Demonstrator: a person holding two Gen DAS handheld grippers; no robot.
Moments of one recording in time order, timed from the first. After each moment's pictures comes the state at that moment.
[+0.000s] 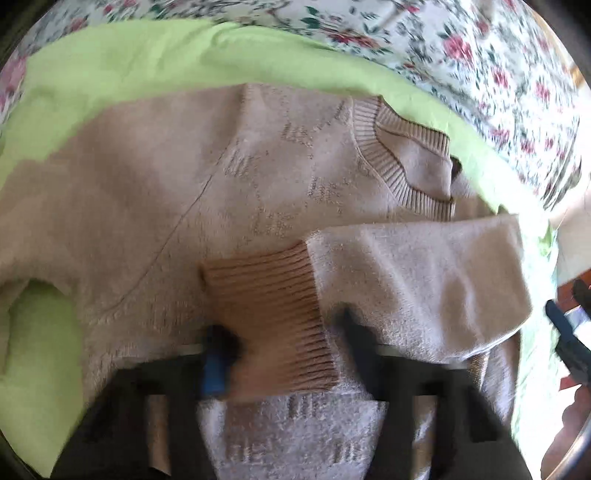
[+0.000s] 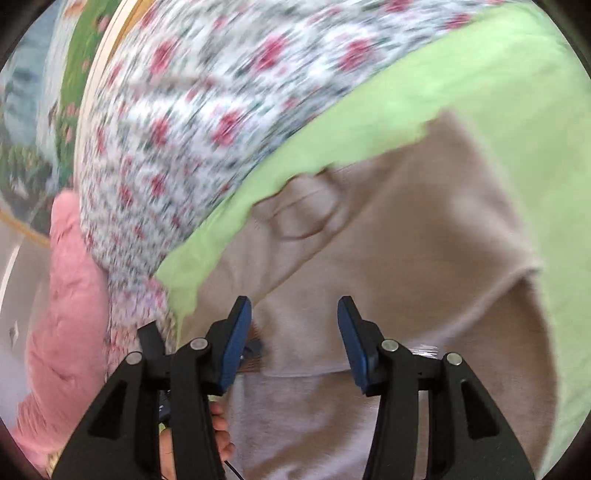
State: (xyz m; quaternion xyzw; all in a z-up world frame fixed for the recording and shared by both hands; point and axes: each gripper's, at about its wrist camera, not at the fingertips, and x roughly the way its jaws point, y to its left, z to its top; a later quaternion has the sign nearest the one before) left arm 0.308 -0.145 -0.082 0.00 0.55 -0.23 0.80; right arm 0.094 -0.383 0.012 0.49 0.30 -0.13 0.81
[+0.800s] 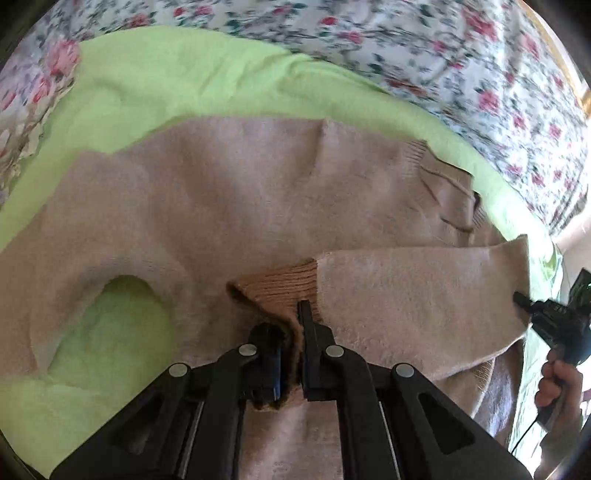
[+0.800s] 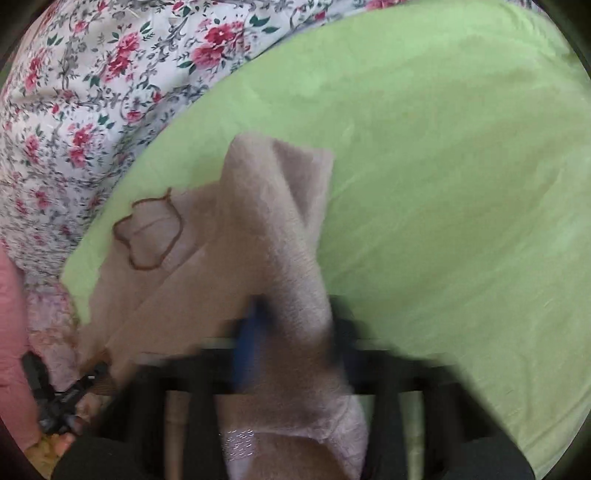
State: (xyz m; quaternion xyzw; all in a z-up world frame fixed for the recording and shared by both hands) left arm 0.308 -0.088 -0.055 -0.03 0.53 -0.20 0.82; right arm 0.101 -0.474 -0.026 0.44 0.40 -0.20 0.78
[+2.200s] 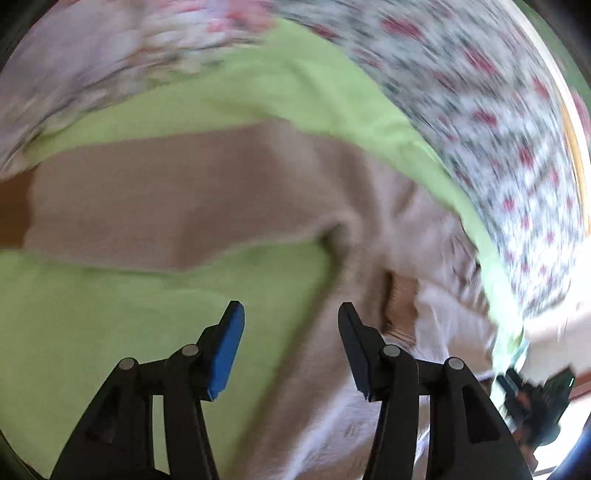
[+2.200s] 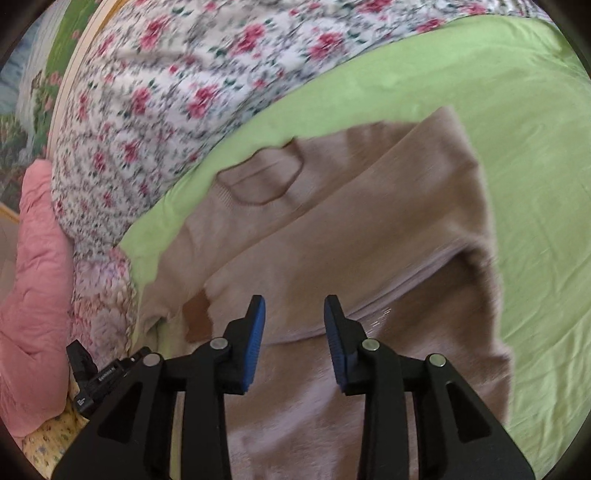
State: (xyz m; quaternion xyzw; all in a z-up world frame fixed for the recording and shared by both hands) left arm 0.268 0.095 -0.031 -0.22 0.54 -0.11 0.81; right arm 0.086 -0.344 0.031 0.42 0.39 -0.13 0.81
